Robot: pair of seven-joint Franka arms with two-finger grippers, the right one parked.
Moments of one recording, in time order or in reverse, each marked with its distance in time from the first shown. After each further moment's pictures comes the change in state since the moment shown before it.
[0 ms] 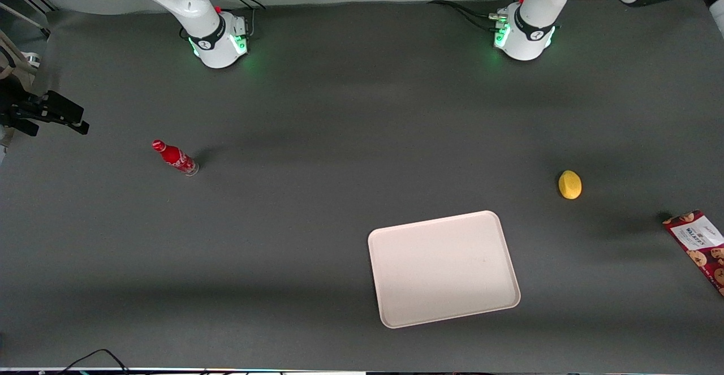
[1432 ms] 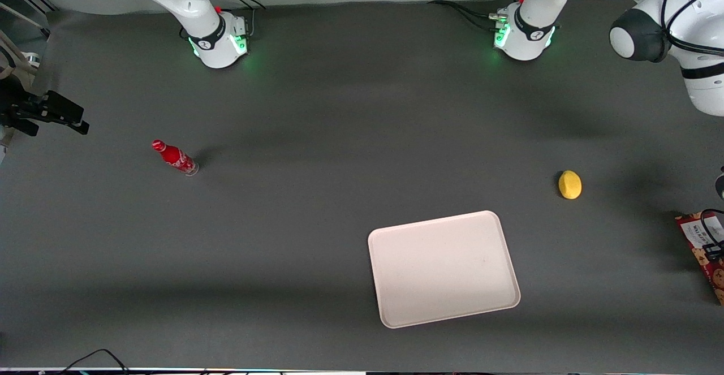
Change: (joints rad) arm 0.090 0.315 0.037 -0.015 -0.409 0.396 0.234
